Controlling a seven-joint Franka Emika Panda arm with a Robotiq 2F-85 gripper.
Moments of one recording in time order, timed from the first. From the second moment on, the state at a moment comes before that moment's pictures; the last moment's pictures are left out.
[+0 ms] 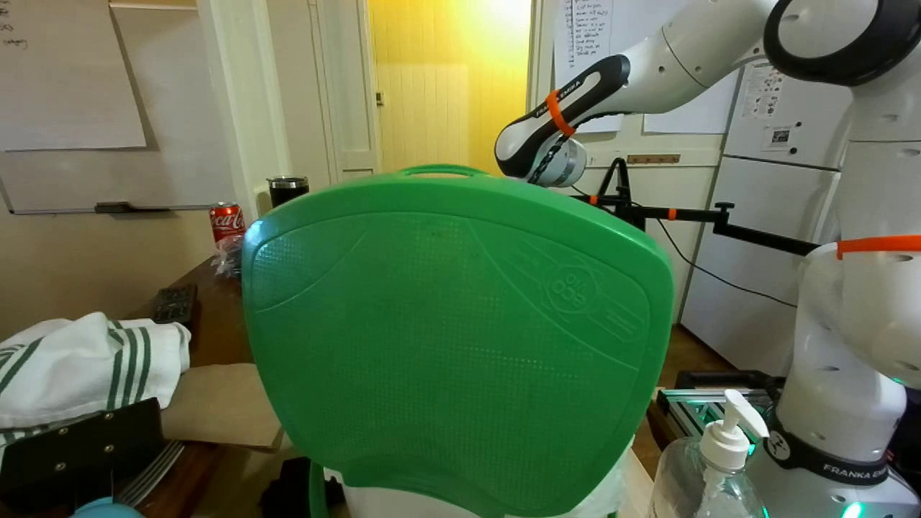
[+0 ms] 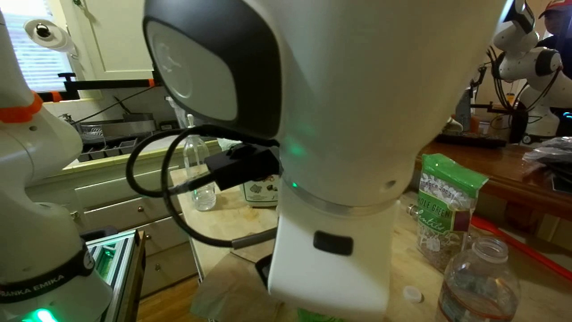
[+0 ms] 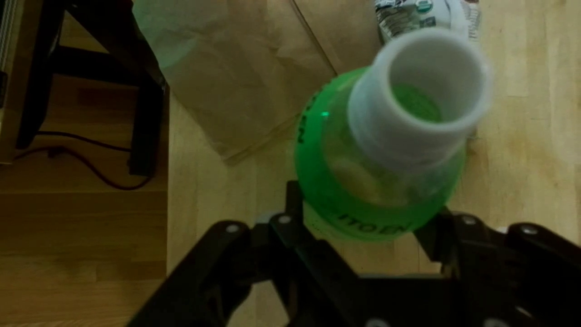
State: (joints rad) arm -0.41 0.09 -0.40 -2.14 0.41 1.95 0.38
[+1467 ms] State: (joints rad) arm -0.30 -0.10 -0.28 -2.07 0.35 1.84 0.34
